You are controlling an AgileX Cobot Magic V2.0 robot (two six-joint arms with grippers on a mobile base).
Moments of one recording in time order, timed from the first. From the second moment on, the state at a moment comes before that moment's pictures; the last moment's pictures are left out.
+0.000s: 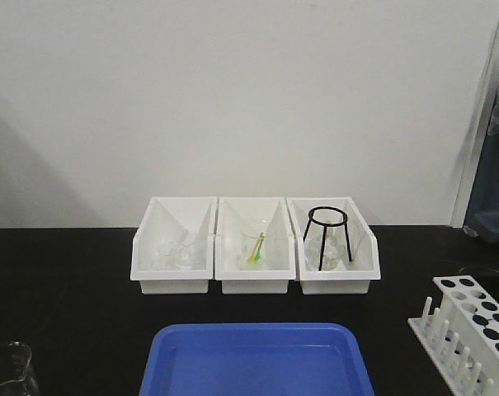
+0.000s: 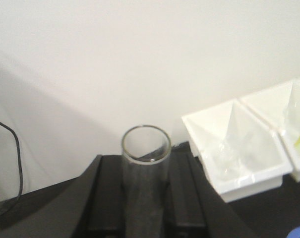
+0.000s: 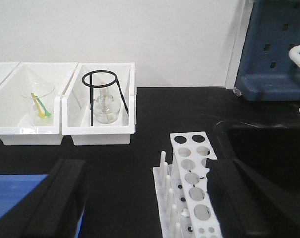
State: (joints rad) left arm -0.06 1.06 -0.82 0.17 -0.08 0.02; right arm -0.04 0.89 -0.73 0.06 0.20 -0.05
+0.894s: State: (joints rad) left arm -0.64 1.28 -0.82 0.17 -0.30 -0.24; right arm 0.37 1.07 -0.73 0.06 0.18 -0.14
